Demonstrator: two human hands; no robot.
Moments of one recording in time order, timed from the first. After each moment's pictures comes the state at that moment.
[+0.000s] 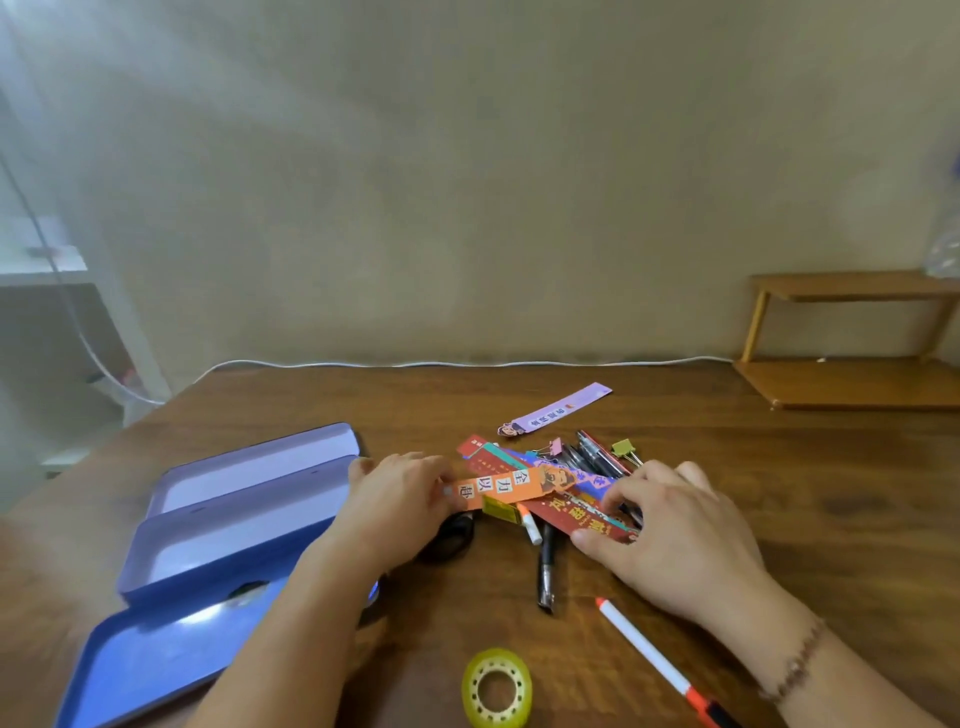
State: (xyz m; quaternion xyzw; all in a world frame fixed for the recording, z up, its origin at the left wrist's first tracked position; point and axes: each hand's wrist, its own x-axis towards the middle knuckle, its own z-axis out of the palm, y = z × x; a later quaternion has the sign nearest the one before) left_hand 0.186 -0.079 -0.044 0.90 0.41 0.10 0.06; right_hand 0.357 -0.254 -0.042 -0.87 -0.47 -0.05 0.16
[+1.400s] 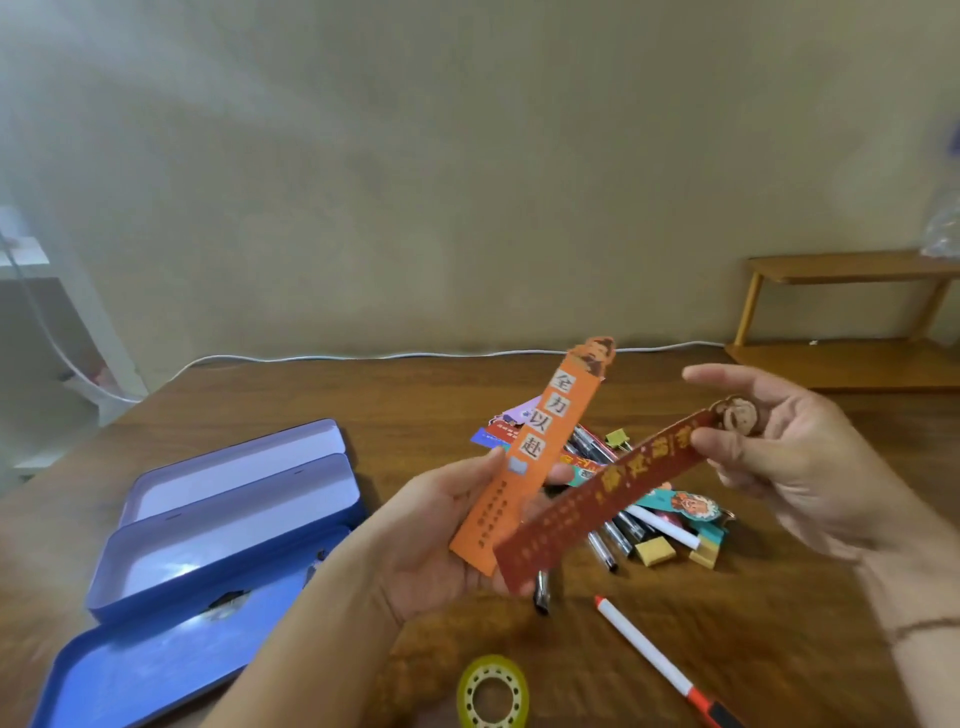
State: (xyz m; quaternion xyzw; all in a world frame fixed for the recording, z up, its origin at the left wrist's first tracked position) left_hand 0.194 -0.130 -0.019 0.46 0.19 0.03 0.87; right_hand 0.419 -0.289 -0.003 -0.55 -0.40 0.32 0.66
